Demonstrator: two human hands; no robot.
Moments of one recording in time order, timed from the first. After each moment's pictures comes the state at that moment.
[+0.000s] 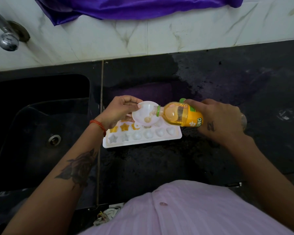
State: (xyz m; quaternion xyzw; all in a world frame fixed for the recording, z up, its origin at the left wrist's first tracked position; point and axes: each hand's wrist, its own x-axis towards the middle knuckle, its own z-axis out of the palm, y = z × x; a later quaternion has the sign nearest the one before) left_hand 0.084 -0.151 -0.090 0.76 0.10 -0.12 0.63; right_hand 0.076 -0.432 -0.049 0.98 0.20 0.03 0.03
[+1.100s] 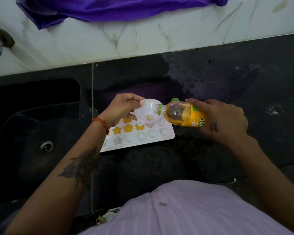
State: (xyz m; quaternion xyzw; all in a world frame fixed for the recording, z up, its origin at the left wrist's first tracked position) left_hand 0.102 -0.179 -0.083 0.77 0.09 -0.13 0.62; right_hand 0.072 -0.455 -0.046 0.99 0.16 0.02 0.01
